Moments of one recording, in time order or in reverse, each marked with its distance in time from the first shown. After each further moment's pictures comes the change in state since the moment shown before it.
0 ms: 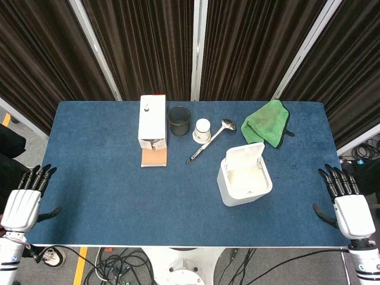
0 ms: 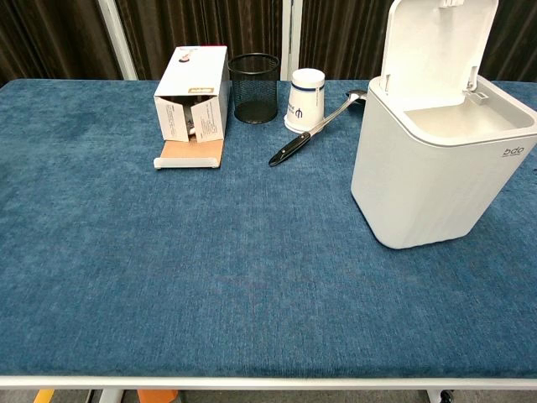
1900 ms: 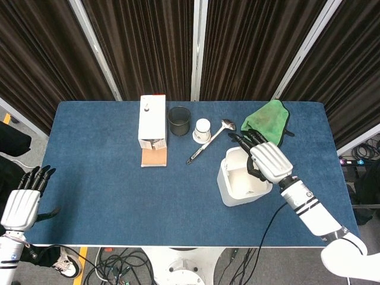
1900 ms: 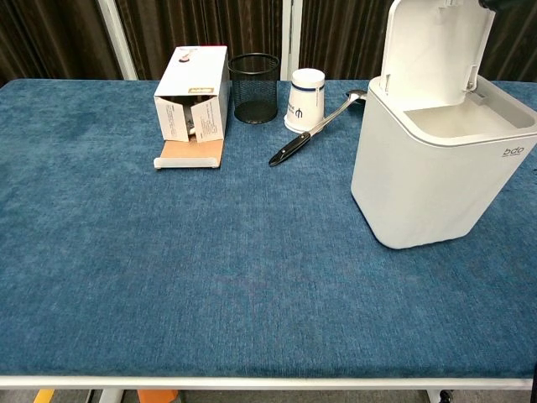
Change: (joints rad) left arm -0.006 -0.018 0.002 0.053 -0.018 -0.025 -0.042; right arm 0.540 0.151 0.243 -0.394 0.343 -0.675 -0.031
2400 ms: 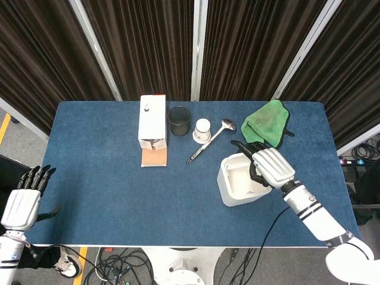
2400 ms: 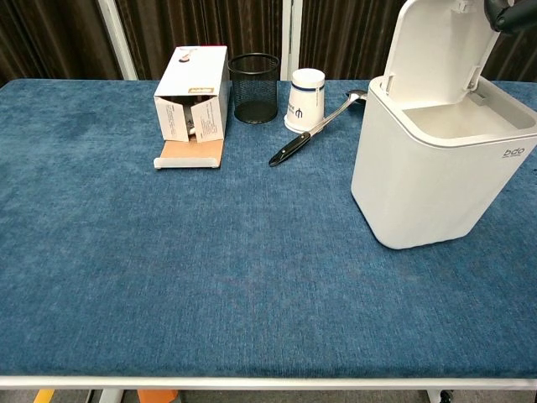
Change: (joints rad) left arm 0.000 0.004 -0.002 -0.008 0.000 0.003 0.007; right arm -0.009 0.038 -0.042 -0.037 -0.004 -0.009 0.006
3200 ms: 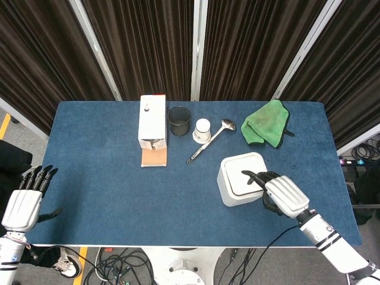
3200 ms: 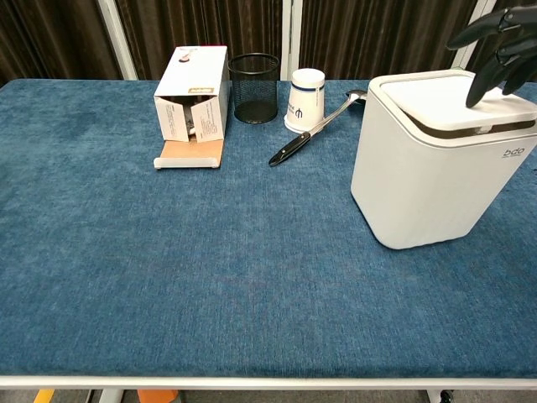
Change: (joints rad) left arm 0.002 0.014 0.006 -0.031 0.020 0.010 0.024; right arm -0.152 0.065 -0.174 -0.031 -0.273 0.108 0.122
